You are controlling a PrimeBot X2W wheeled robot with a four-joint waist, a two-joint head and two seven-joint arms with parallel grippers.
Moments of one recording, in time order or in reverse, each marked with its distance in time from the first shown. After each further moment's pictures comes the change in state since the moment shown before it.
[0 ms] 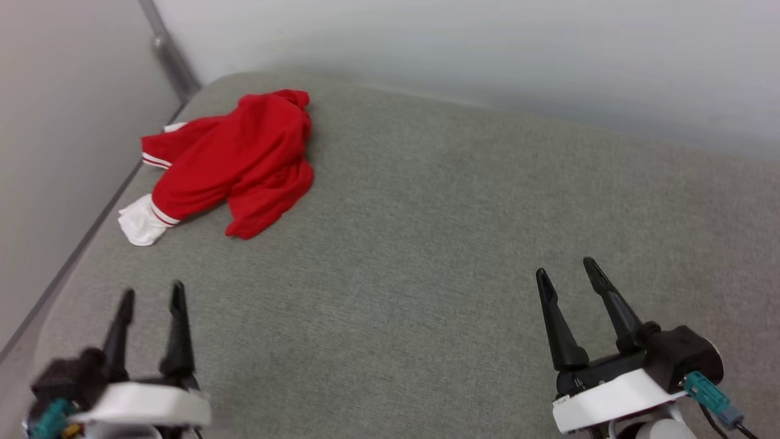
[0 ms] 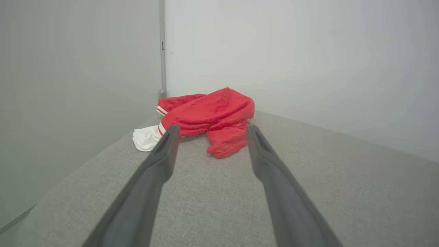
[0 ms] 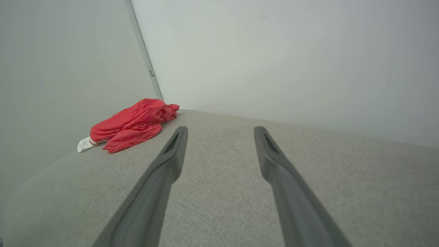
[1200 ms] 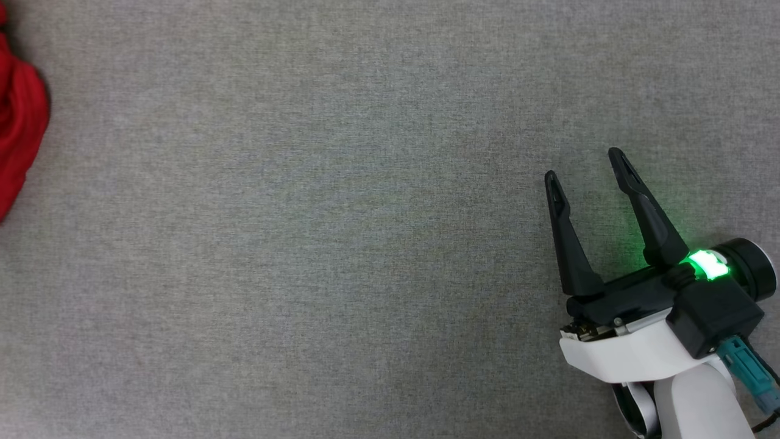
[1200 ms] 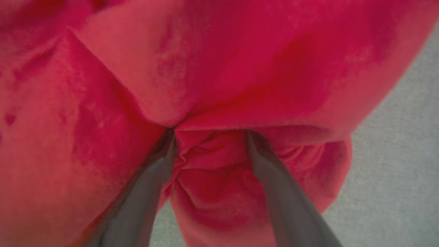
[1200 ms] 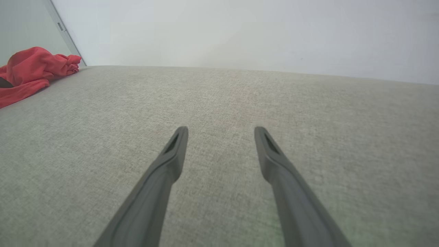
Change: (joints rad) left arm -0.879 0.770 -0.324 0.499 -0.789 -0.007 1.103; right arm -0.153 0.000 0.003 -0.253 -0.183 0.000 0.026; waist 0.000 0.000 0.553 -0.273
